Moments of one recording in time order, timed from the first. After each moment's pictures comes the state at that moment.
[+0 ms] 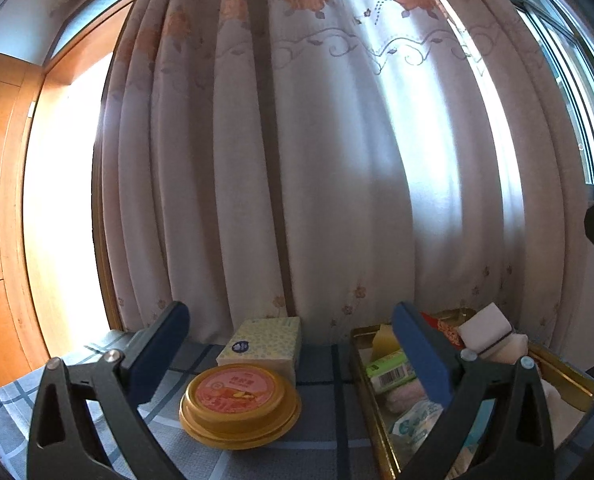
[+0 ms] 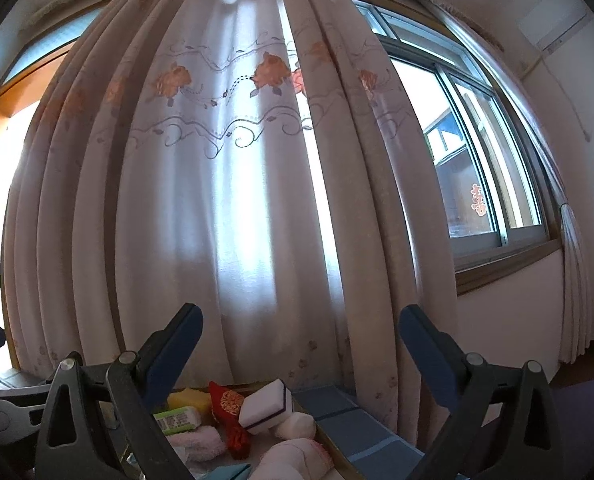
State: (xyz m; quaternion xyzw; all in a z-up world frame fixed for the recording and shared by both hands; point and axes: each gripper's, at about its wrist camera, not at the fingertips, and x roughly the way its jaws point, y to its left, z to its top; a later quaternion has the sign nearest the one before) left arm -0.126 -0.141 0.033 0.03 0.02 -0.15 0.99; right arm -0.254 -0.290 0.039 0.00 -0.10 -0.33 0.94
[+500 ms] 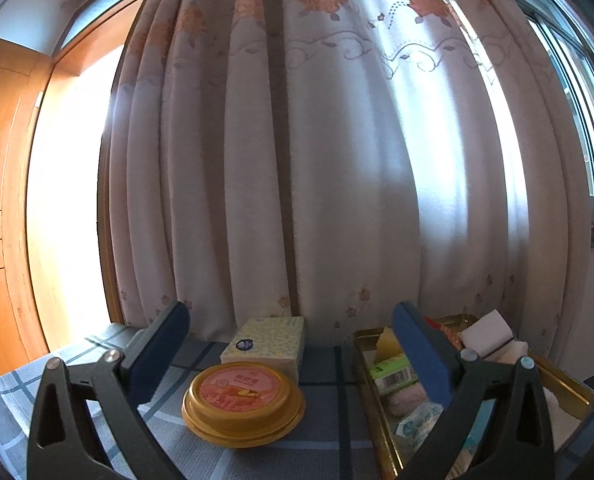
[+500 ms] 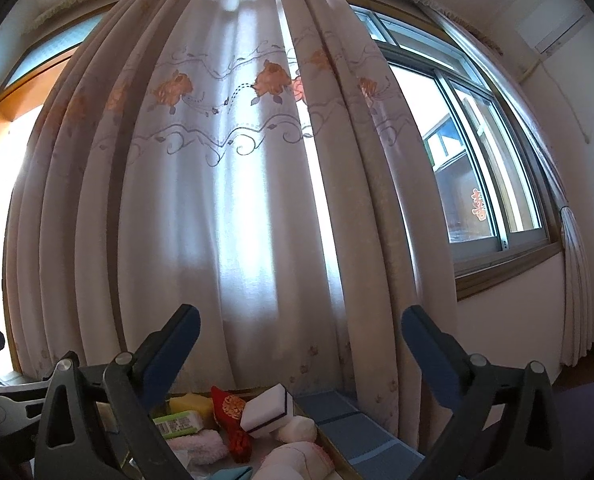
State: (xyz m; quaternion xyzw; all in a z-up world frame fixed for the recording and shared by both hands) left arm -0.124 -0.132 0.034 0.01 0.03 -0.14 0.99; right arm -0.259 -0.288 0.038 0.00 -0.11 -0.32 0.94
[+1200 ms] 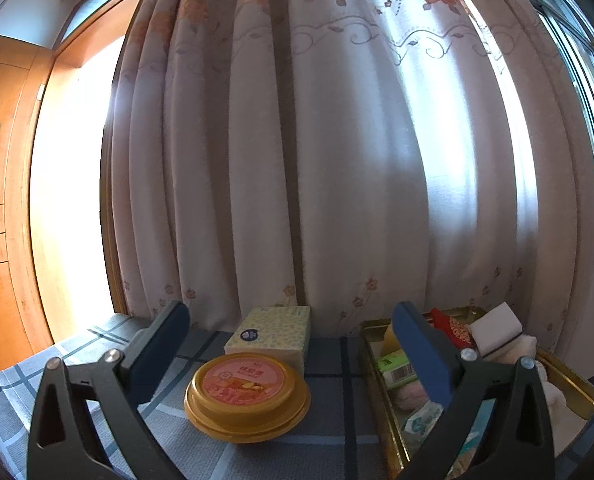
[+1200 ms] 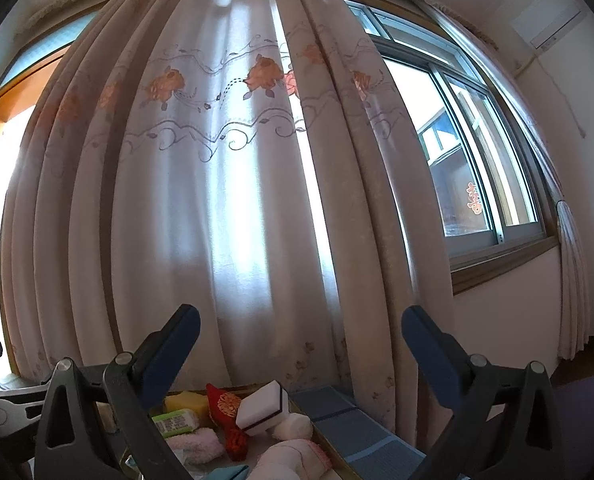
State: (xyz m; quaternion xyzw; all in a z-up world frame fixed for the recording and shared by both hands) left arm -0.118 -0.133 0.032 0.01 0.05 -0.13 0.99; right arm -0.259 -0.293 0.039 0.01 -0.10 -0.33 0.94
